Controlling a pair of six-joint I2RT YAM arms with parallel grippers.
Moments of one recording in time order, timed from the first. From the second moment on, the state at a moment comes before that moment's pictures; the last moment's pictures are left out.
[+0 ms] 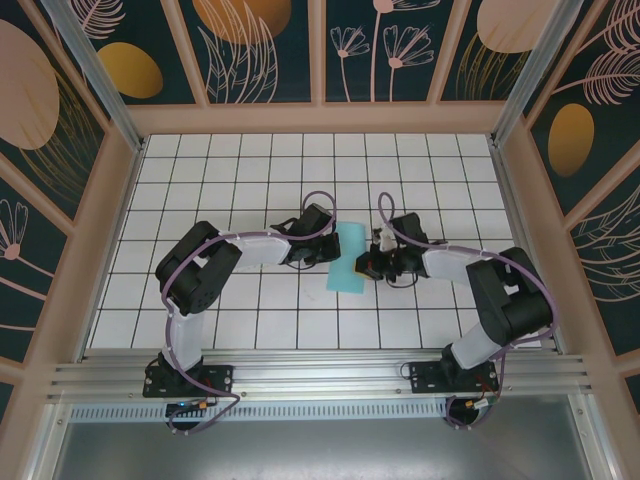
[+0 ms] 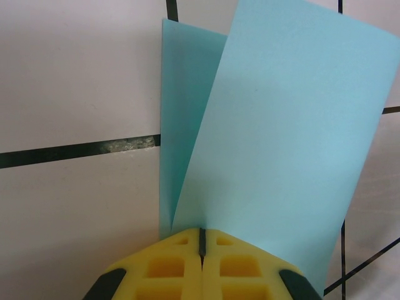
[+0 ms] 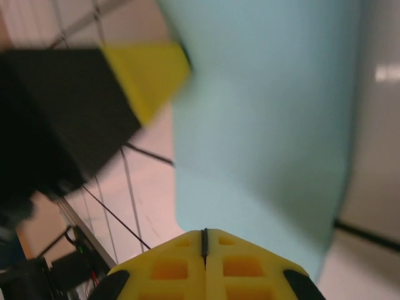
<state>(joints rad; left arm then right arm) -0.75 2.00 1.15 -0.07 0.18 -0.82 0.40 1.57 0.66 -0.08 -0.69 0.70</state>
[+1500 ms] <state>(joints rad) -0.75 2.01 1.17 -0.11 0.17 -0.80 0.28 1.82 0.94 -0.10 -0.62 0.60</state>
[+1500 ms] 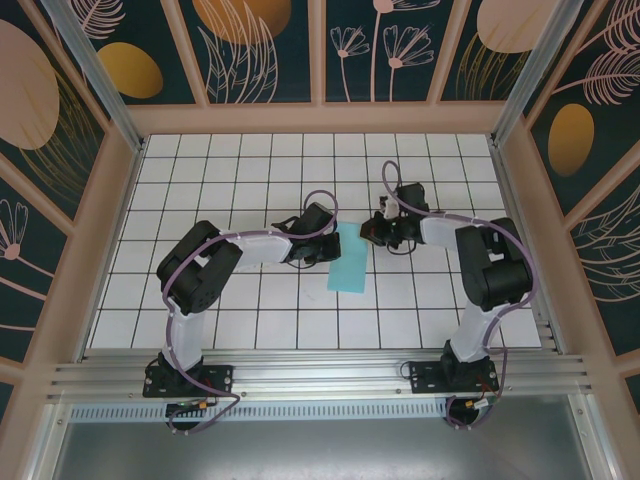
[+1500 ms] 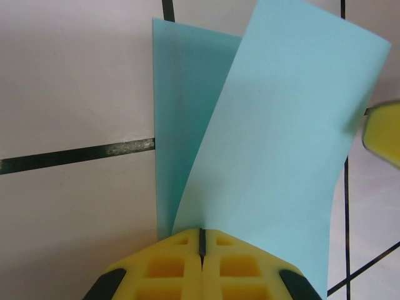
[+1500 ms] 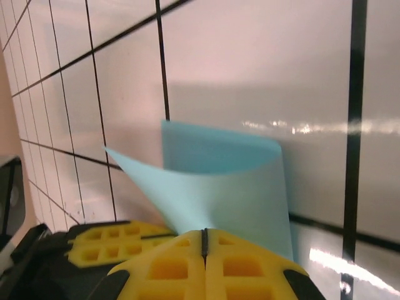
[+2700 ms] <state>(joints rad) -0.75 2.01 1.17 -0.10 0.17 -0.79 0.25 1.98 1.15 -0.23 -0.57 0.57</state>
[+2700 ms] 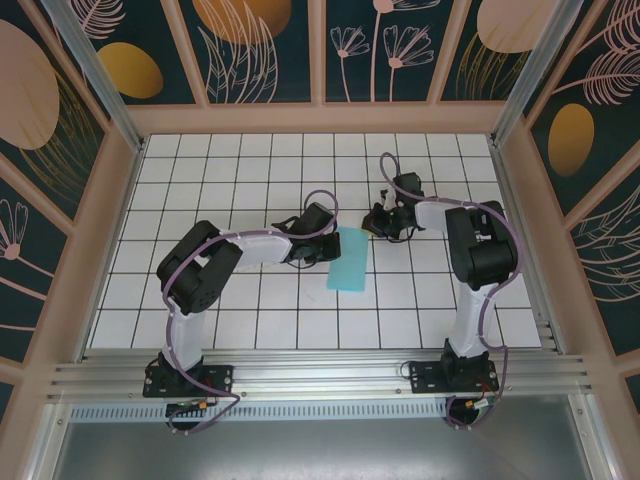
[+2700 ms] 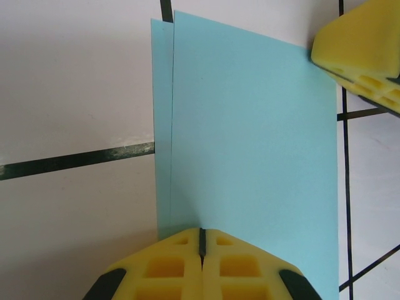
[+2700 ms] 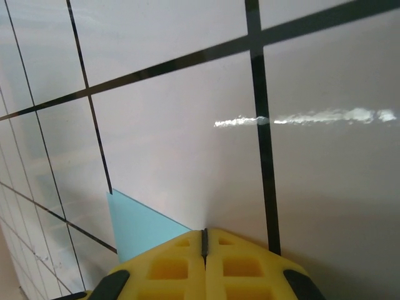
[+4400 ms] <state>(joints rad) -0.75 2.00 1.16 -0.09 0.16 -0.79 0.24 1.92 1.05 -0.24 -0.59 0.63</state>
